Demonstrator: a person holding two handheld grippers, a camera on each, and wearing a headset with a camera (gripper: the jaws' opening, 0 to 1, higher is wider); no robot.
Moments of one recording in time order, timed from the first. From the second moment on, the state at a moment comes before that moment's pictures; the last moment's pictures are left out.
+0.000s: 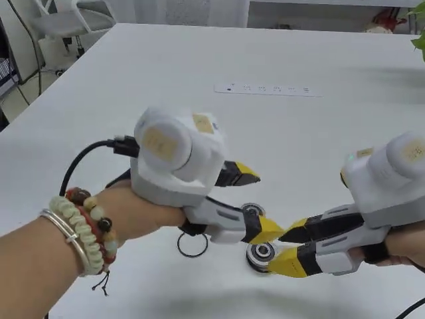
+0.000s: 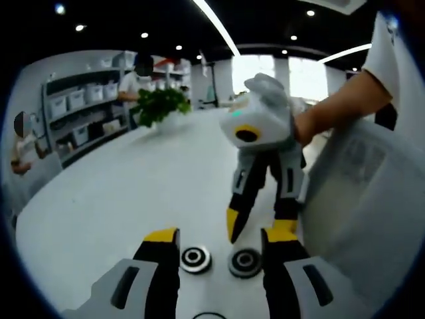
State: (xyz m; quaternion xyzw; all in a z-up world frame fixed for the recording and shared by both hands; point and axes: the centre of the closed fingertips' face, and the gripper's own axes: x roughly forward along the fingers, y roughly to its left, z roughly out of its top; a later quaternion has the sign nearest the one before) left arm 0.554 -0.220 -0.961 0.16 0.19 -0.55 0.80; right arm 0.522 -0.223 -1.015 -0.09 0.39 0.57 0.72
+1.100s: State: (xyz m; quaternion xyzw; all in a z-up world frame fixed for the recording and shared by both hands) left arm 0.530 -0.221 -1.007 0.18 0.23 -0.59 0.75; right arm 0.524 -0.221 -1.027 -0.17 0.36 0.58 0.71
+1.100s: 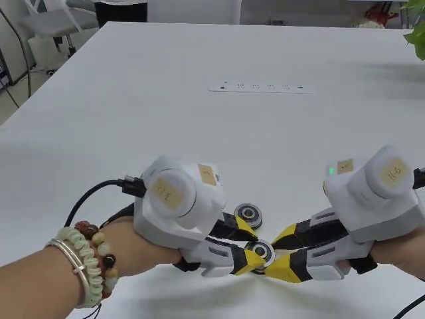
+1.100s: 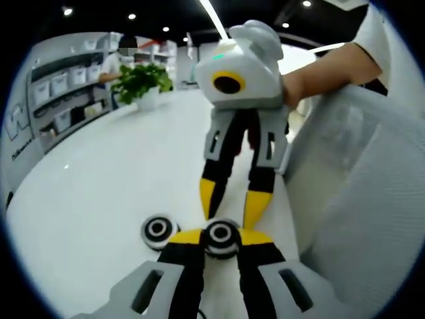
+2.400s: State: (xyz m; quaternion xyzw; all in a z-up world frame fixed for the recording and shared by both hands) left arm 0.532 -0.217 -1.008 0.16 0.23 -0.58 0.77; right arm 0.534 -0.230 -1.030 -0.12 0.42 0.53 0.73
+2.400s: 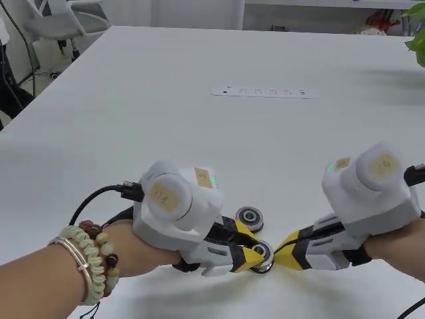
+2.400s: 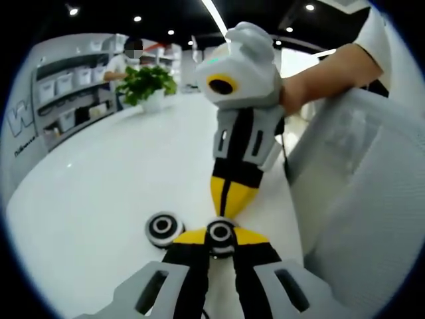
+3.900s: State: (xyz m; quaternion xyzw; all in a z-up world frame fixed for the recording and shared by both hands) left arm 0.532 -0.216 -1.008 0.17 0.21 -0.58 0.77; right arm 0.528 -0.217 -1.006 0.06 0.47 0.50 0.73
